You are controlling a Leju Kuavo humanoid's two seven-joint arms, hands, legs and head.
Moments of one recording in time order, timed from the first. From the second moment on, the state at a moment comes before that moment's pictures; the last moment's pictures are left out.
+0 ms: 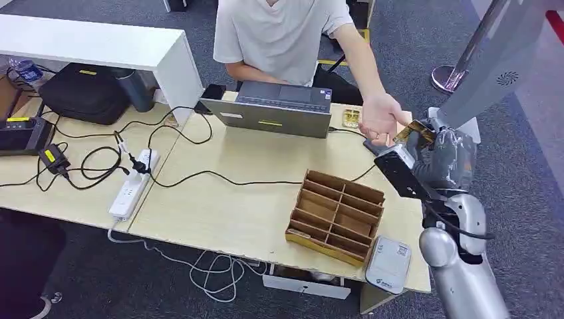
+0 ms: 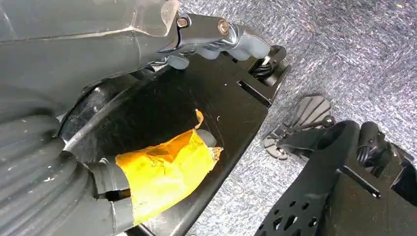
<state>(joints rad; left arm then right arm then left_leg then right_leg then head) -0.10 -0.24 0.16 -0.22 -0.95 -0.23 0.00 -0.49 -0.06 0.27 -1.34 0.92 -0.34 0.00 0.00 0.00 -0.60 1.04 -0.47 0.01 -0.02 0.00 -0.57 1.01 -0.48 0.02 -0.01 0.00</state>
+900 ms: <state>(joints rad) -0.11 -0.24 0.15 -0.22 -0.94 -0.27 -0.03 -0.91 0.13 0.40 -0.69 1.10 -0.43 0.12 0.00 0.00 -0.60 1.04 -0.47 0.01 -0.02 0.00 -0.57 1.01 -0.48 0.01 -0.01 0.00</state>
